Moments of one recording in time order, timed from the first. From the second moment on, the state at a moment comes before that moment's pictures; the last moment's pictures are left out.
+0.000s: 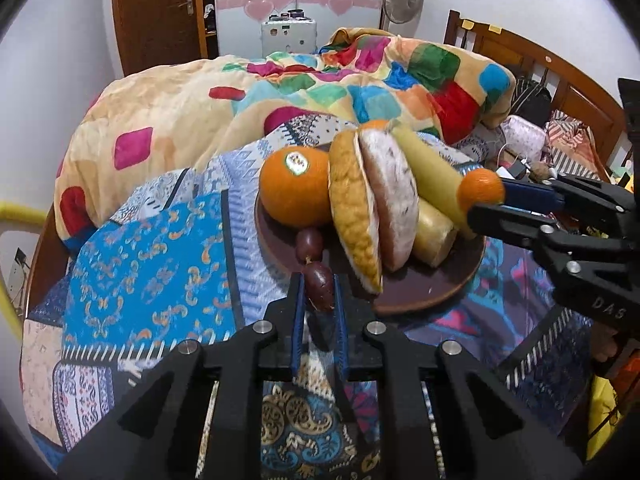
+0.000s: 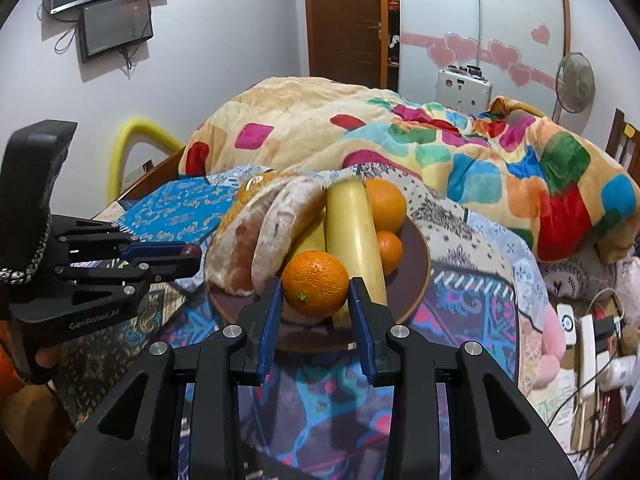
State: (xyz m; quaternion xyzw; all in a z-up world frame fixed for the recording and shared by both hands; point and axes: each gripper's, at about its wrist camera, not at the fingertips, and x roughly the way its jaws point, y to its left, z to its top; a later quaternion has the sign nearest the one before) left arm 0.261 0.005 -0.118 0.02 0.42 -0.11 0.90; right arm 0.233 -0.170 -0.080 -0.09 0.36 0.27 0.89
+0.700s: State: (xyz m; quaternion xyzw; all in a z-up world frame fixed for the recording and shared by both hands) left arm 0.281 0.001 -0.129 0.03 0.43 -0.12 0.89; right arm 0.254 -0.153 -0.081 -0.11 0.35 0.27 0.89
